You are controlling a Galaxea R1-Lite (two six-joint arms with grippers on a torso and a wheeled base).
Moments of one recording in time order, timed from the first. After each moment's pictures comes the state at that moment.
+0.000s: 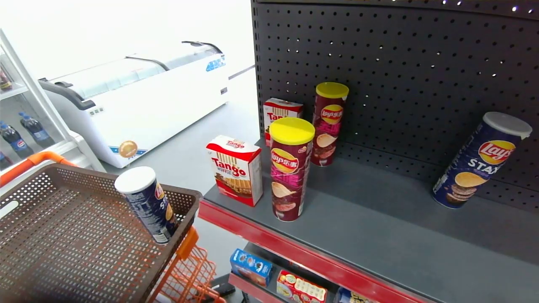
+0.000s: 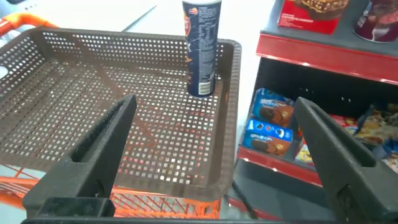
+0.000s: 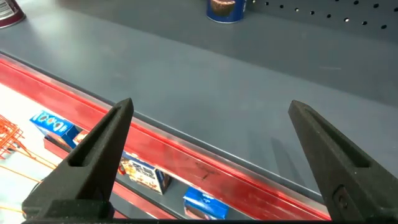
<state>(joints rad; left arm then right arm) -0.02 0.13 -0.15 0.04 -0.03 0.02 0.00 0.00 0.00 0.00 0.02 0.00</state>
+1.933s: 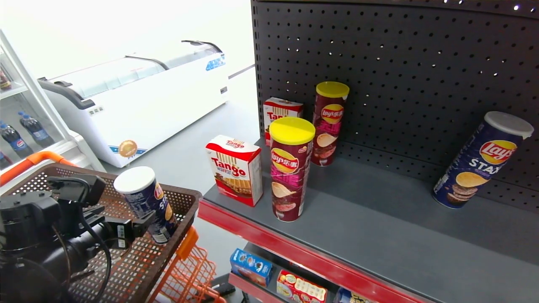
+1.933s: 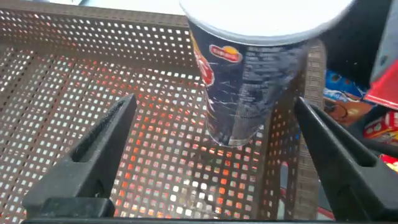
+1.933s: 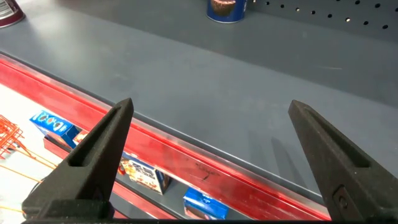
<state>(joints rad) 0.00 1.60 -0.26 -1.01 0.08 0.08 0.00 0.00 0.00 0.00 0.02 0.00</state>
